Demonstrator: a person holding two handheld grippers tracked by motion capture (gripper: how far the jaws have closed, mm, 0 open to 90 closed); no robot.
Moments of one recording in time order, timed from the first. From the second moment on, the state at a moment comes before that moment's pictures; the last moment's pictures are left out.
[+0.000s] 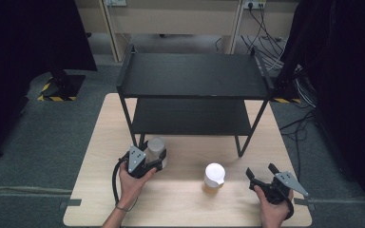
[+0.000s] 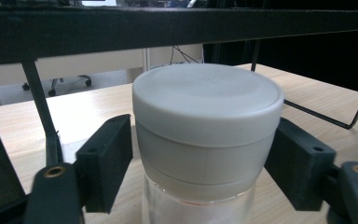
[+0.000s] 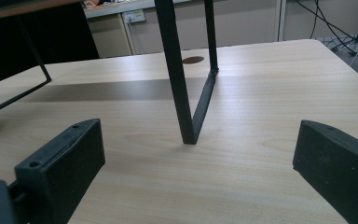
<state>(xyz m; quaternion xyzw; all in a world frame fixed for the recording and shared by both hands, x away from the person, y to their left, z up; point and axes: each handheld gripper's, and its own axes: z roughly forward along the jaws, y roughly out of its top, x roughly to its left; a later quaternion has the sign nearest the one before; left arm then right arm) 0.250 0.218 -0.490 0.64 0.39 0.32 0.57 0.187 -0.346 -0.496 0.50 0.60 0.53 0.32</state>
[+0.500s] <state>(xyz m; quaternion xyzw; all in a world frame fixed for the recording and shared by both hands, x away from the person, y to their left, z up) 0.248 0.221 -0.482 0.66 0.39 0.31 0.57 0.187 -0.346 -0.496 0.50 0.60 0.53 0.32</state>
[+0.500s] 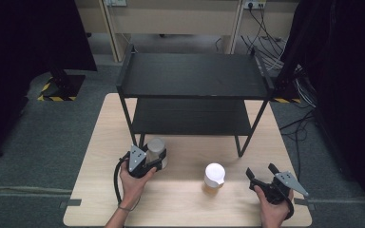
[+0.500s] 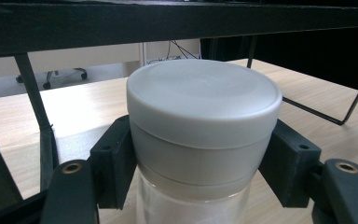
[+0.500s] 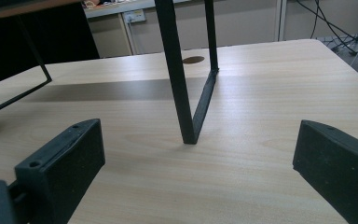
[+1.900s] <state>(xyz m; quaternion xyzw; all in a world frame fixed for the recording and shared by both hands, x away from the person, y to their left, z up) 0.212 0.235 -0.408 0.63 0.34 0.34 0.61 0.187 -0.346 -0.496 0.50 0.60 0.53 0.32</state>
